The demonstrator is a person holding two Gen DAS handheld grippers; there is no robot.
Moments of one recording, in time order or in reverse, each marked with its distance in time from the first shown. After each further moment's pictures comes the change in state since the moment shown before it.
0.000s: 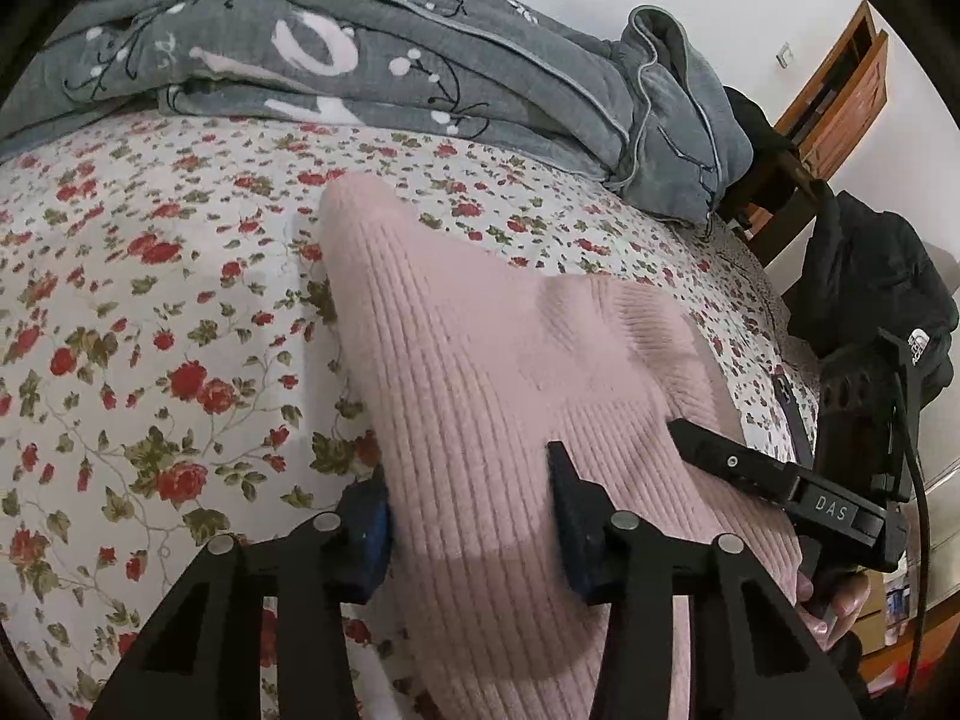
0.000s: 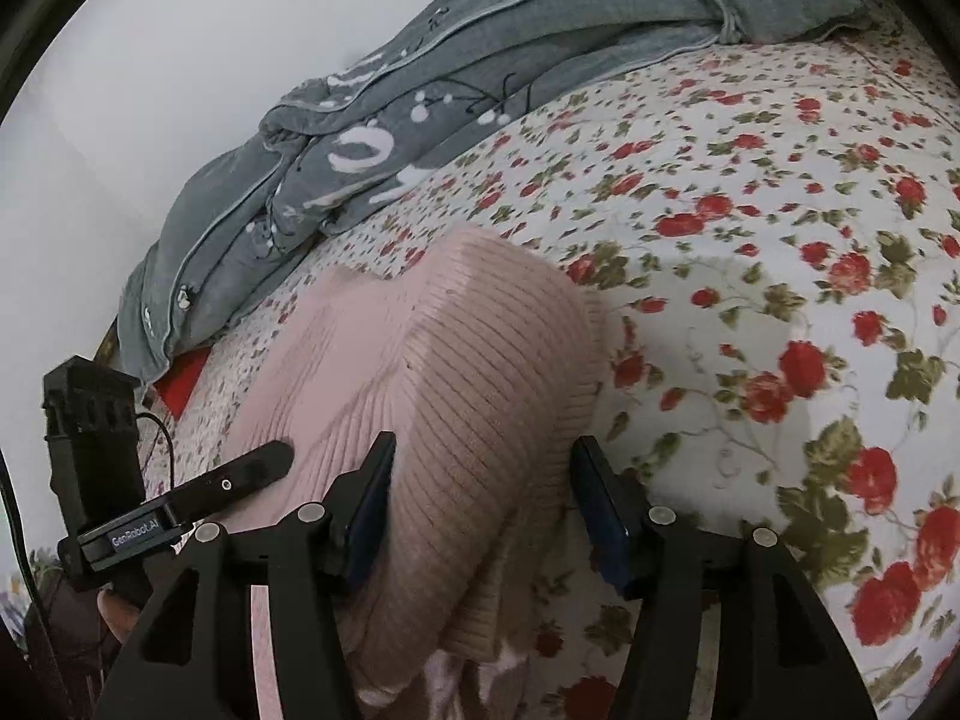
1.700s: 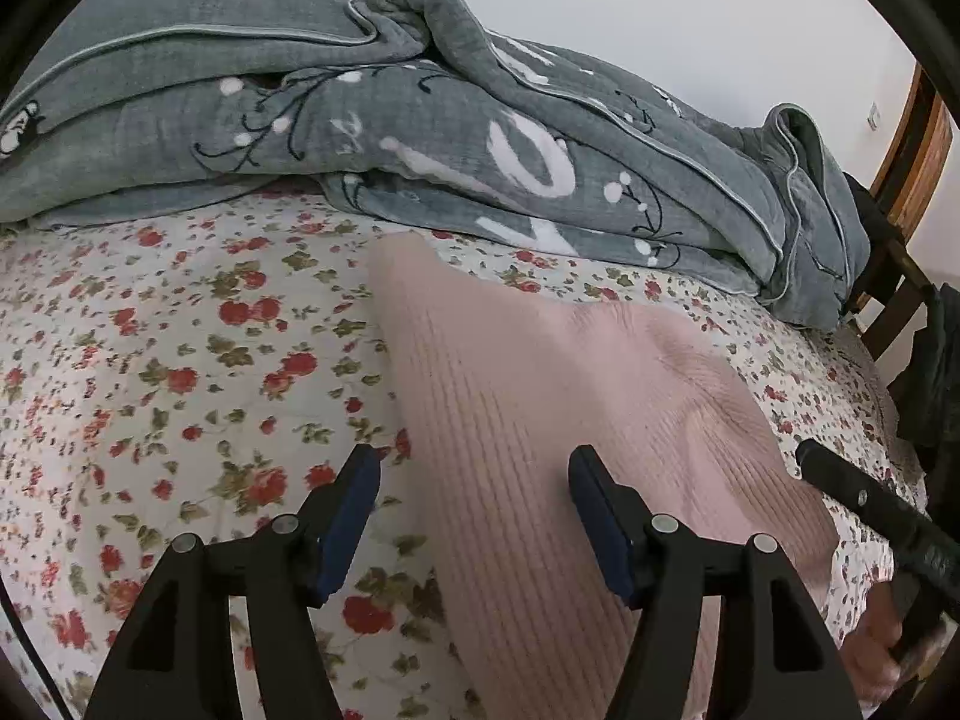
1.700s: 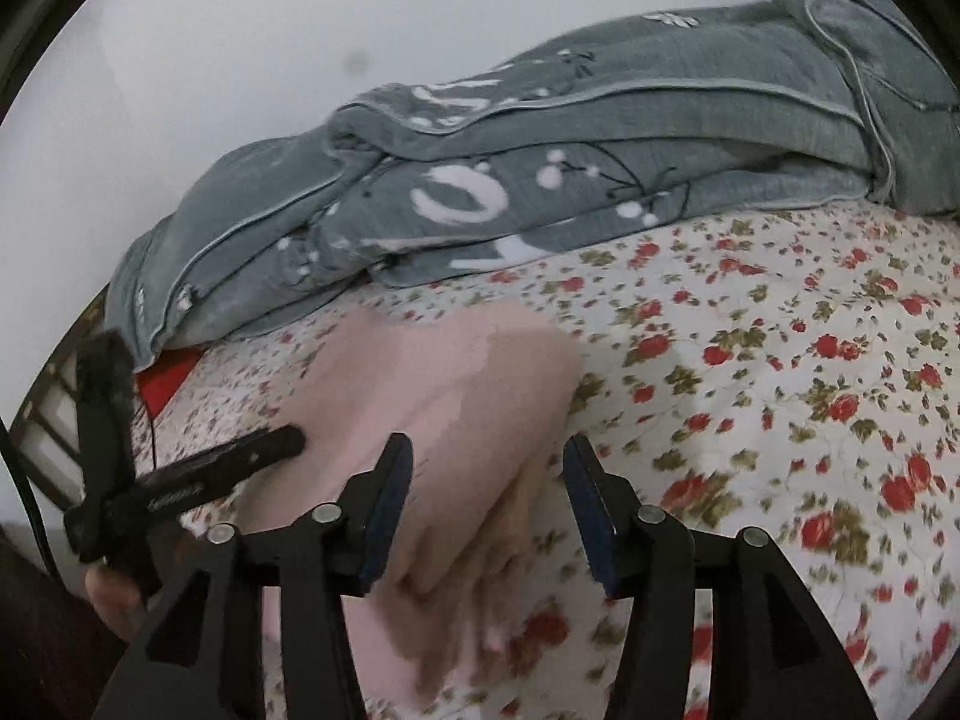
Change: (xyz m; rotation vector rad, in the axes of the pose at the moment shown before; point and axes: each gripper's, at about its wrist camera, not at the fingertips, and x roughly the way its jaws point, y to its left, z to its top) left arm -0.020 0.125 0.082 -0.057 -0.142 0.243; right arm 0.064 0.114 0.071 -0.219 -0.126 -0.047
